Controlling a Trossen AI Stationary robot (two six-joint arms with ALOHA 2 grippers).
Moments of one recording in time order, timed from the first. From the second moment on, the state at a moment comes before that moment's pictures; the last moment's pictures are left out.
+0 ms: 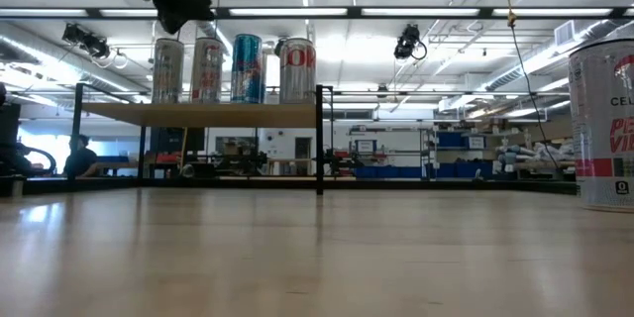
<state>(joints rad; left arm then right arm) 0.26 0.85 0.83 -0.49 0.20 -0.10 0.41 1.88 2.24 -1.57 0.29 0.73</state>
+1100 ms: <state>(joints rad) -0.08 0.85 0.83 -0.33 0.20 -0.24 0.75 1.90 2.02 -1.57 0.41 1.38</state>
